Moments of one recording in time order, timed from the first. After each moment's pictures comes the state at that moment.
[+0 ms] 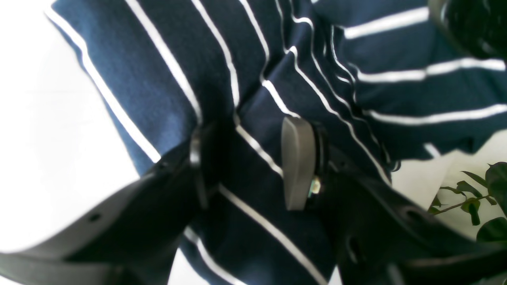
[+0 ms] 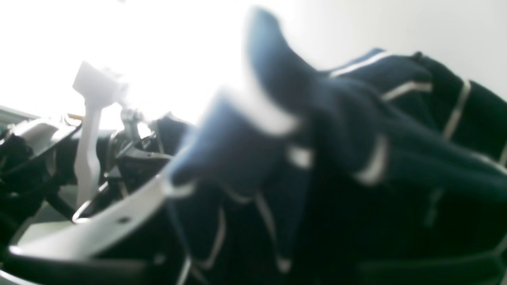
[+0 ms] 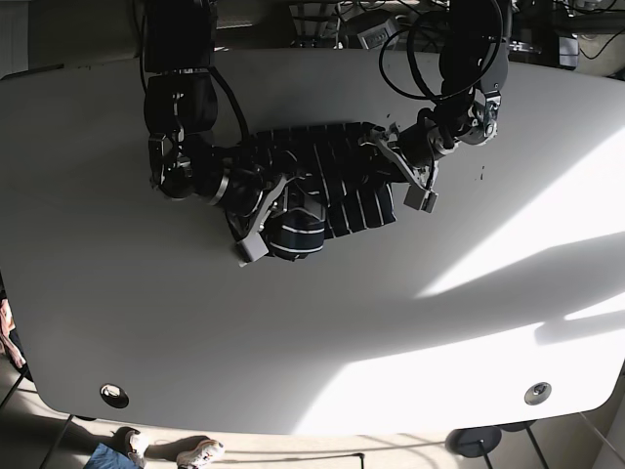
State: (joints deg) left arm 7.6 -8.6 1.9 83.1 -41.6 -23.9 38.0; right arm 4.2 0.3 0.3 89.9 41.8 28.8 -55.1
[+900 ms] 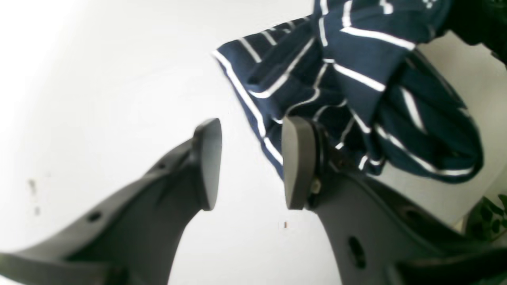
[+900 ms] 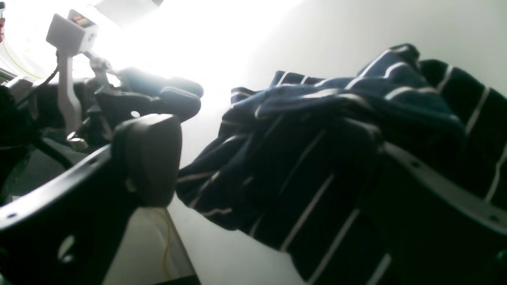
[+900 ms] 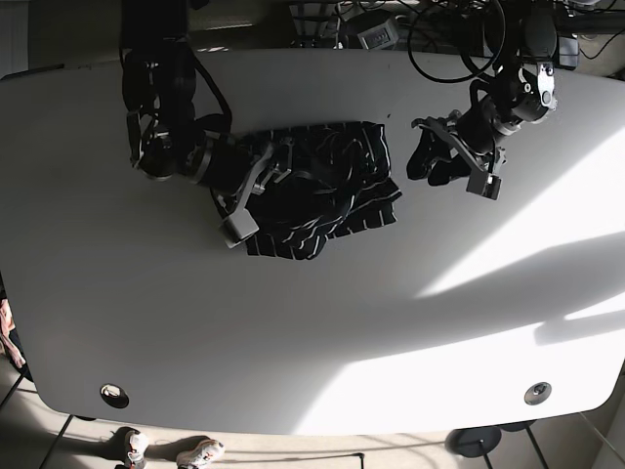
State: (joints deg) left arm 19.1 -14.6 -12.5 104.5 -40.2 -25.2 41.2; right arm -2.7 7.9 -2.4 104.5 50.5 26.7 -55.7
